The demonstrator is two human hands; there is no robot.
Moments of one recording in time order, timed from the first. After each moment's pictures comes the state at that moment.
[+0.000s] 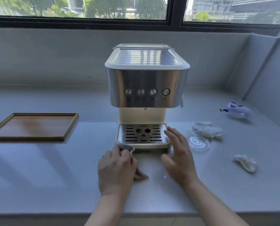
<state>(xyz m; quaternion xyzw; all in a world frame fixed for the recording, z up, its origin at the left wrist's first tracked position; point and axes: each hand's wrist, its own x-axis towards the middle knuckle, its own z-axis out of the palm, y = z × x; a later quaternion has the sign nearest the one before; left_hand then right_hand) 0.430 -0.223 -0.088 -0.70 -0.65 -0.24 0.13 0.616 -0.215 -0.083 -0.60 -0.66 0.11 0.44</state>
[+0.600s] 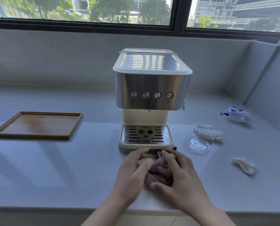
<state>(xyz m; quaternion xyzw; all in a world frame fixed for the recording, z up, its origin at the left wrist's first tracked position) 0.439 -0.248 -0.071 -0.63 -0.49 -0.44 -0.42 0.618 -0.275 -0.077 -0.62 -0.73 0.13 0.26</state>
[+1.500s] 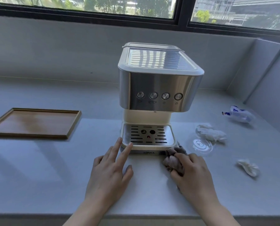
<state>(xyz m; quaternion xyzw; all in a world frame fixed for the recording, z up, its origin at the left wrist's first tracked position) 0.374 -0.224 -0.100 -0.78 -0.58 -0.22 -0.05 0.623 -0.254 -0.085 -0.71 -0.65 0.00 0.28</state>
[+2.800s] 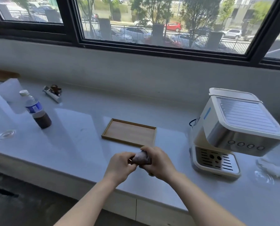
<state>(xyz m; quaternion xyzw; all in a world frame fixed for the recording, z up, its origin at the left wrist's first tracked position) 0.113 -0.236 0.020 -0.68 -0.64 -0.27 -0.22 0.297 -0.192 0.023 -0.47 -0.82 0.26 0.22</state>
